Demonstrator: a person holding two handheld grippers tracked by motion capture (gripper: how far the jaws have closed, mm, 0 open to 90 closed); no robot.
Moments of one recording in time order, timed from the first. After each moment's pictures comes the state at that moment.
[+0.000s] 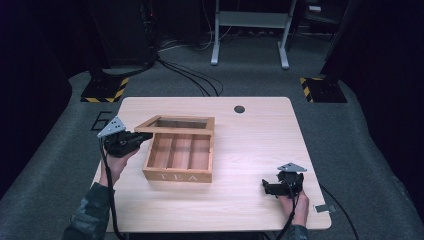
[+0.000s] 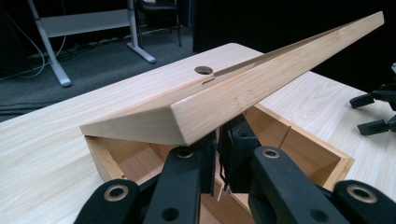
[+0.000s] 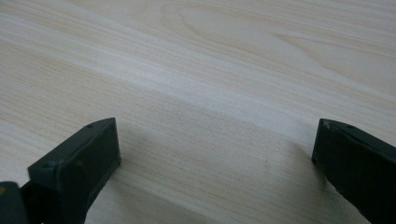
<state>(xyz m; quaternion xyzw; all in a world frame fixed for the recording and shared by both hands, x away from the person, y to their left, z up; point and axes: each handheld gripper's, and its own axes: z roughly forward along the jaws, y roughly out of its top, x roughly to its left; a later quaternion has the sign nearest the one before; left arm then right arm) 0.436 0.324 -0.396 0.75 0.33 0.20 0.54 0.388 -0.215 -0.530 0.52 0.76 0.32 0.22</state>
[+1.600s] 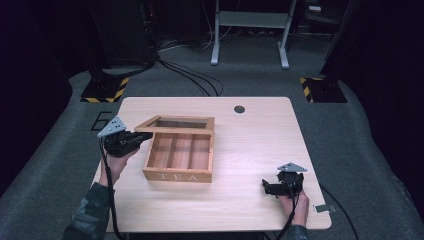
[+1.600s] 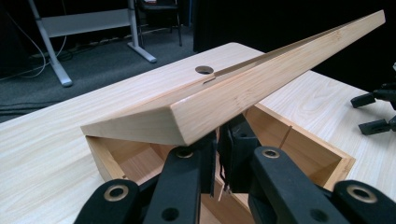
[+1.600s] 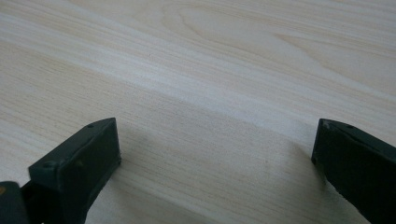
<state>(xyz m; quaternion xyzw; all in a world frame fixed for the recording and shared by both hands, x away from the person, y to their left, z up) 0.436 0.324 -0.395 0.75 0.33 0.20 0.54 0.388 -0.215 -0.530 0.52 0.76 0.33 0.22</state>
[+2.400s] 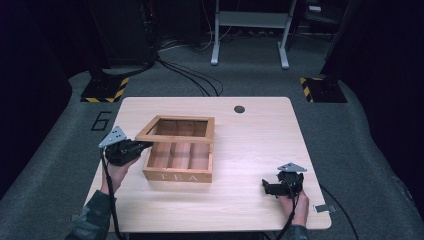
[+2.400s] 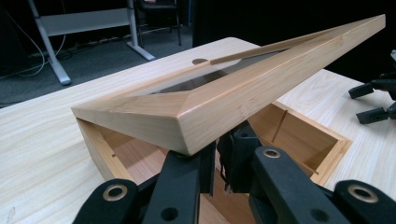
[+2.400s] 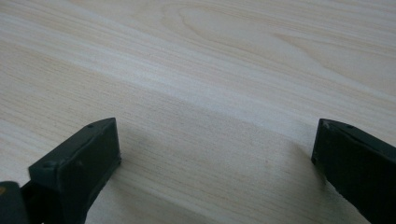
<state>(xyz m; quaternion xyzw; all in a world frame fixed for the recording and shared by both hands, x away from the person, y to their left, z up) 0.420 0.324 -0.419 0.75 0.33 0.20 0.54 0.388 -0.215 -0.530 0.52 0.76 0.33 0.22</state>
